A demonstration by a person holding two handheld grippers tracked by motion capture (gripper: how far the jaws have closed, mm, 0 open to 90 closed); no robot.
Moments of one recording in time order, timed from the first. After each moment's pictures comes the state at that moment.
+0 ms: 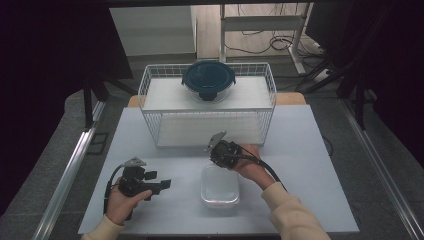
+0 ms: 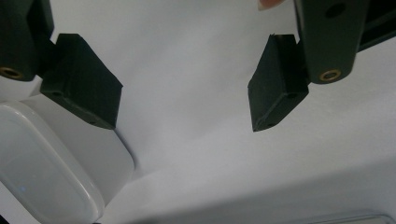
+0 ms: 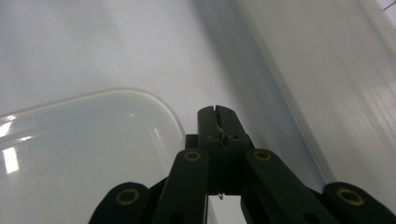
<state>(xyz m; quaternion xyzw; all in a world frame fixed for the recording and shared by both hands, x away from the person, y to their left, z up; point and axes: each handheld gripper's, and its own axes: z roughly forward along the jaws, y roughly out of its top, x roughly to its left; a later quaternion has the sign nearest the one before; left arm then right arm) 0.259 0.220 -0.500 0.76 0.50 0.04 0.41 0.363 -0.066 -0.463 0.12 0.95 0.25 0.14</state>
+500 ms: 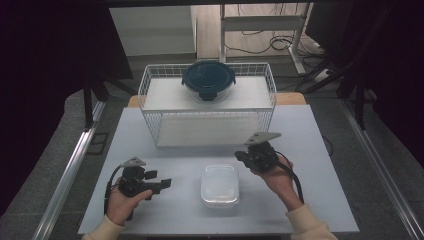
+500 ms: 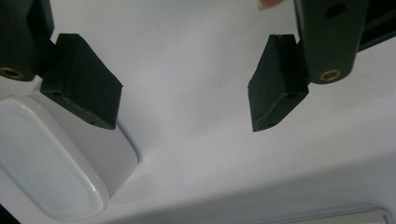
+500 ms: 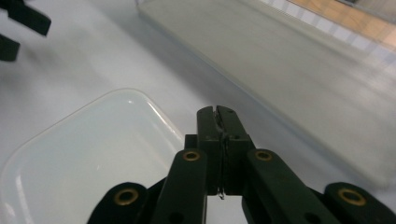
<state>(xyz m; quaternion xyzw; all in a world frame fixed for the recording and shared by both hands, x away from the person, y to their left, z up) 0.257 0.217 -0.496 0.75 0.50 0.04 0.42 0.328 -0.161 -0.434 0.32 0.85 0.39 0.13</state>
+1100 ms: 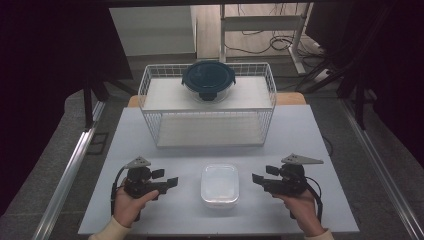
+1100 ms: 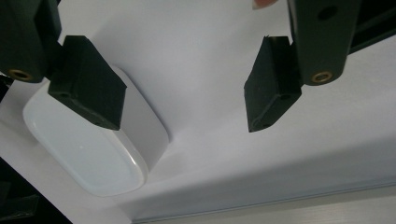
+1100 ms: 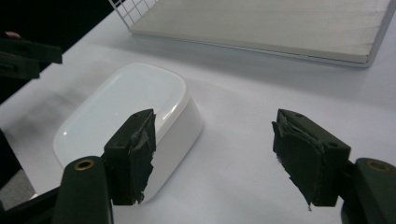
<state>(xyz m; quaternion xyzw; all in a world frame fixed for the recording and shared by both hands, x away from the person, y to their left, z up) 0.251 0.200 -0.485 0.74 0.49 0.05 0.45 0.283 -0.231 -0.463 0.44 0.77 0.46 0.06</state>
